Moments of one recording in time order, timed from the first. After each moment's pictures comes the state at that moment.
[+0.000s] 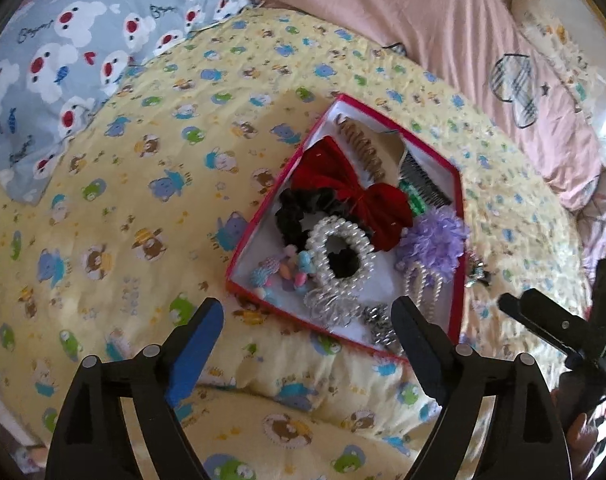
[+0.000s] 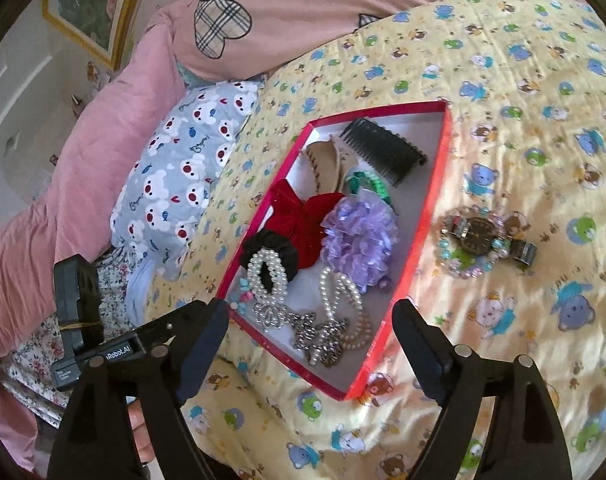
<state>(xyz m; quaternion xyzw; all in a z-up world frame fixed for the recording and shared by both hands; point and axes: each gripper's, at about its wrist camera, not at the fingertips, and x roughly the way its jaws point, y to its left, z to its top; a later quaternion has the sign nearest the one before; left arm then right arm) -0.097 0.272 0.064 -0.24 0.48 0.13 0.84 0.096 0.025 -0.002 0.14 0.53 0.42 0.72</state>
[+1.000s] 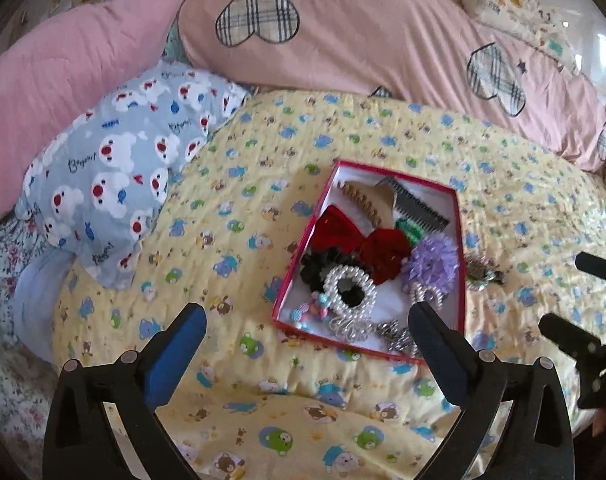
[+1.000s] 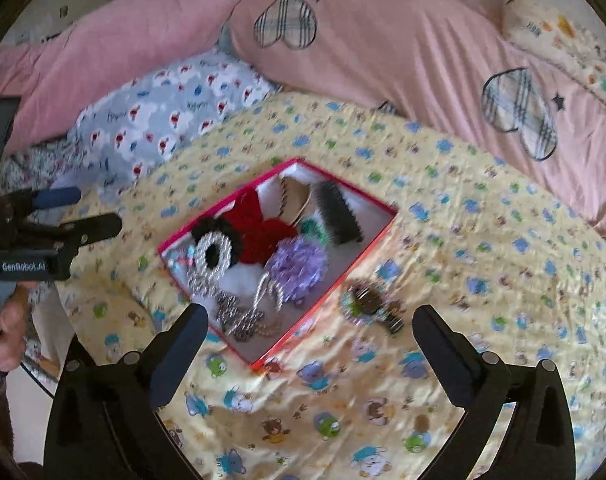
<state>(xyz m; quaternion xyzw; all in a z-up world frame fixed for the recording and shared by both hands) -0.142 0.202 0.155 -0.07 0.43 0.19 0.88 0.045 0.025 0.070 -0.16 0.41 0.38 0.81</state>
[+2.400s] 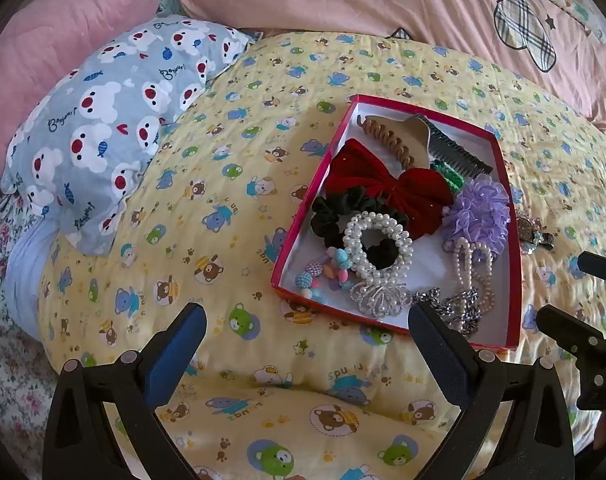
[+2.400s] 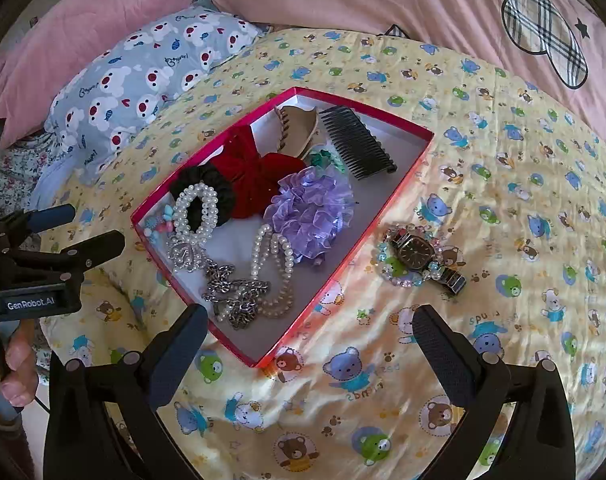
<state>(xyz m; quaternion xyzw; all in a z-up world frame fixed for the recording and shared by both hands) -0.094 0.214 0.082 -0.07 0.49 0.21 0.84 0.066 0.048 0.002 -0.13 0.49 0.38 0.78</state>
